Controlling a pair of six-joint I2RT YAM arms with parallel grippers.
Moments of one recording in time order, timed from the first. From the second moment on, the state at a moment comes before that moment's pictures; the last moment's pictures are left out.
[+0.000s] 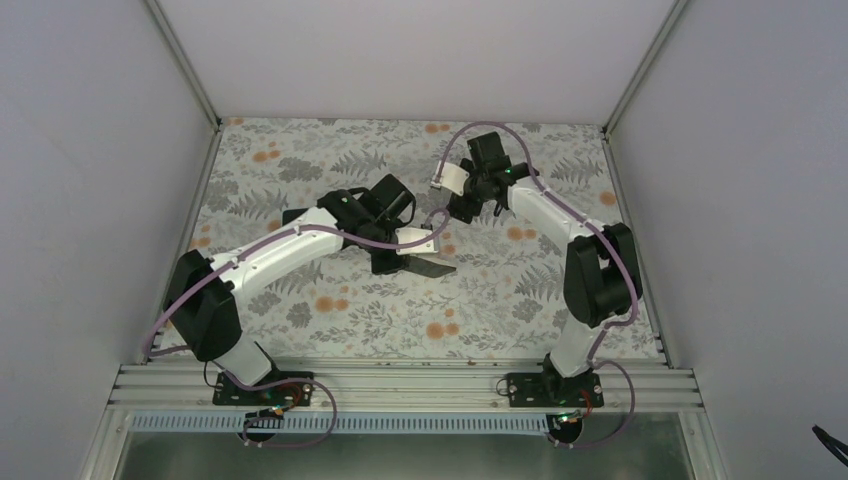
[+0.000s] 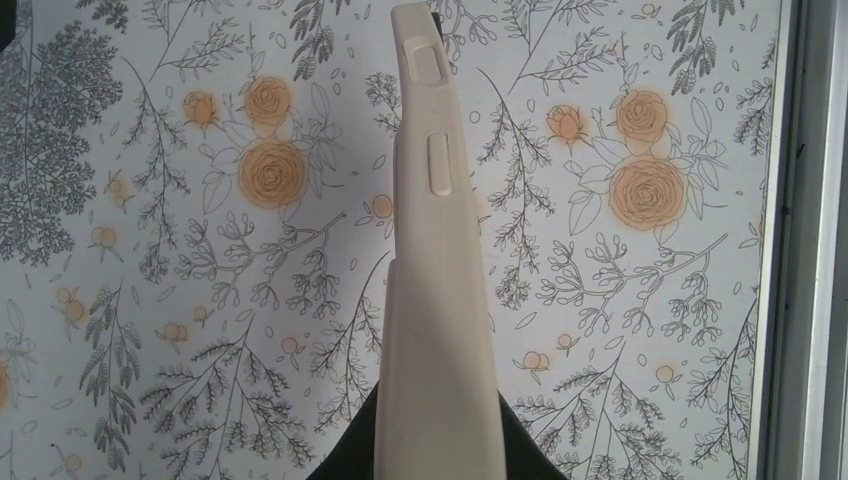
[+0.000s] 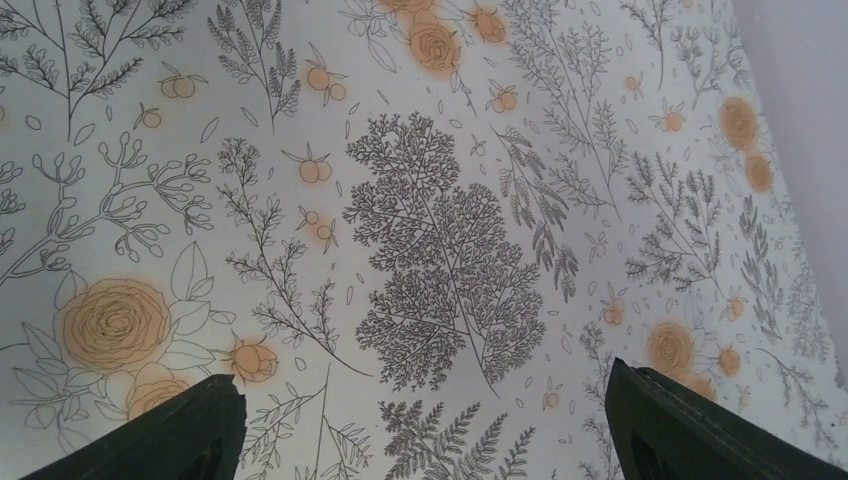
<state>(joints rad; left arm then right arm) -0.80 1.58 1.34 -0.93 0.23 0.64 0.42 1.78 1.38 -0.54 -0.18 -0.87</state>
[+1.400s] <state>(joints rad) -0.79 1.61 1.36 -0.90 0.18 0.65 0.43 1.50 1.05 -0.65 -0.38 -0.92</state>
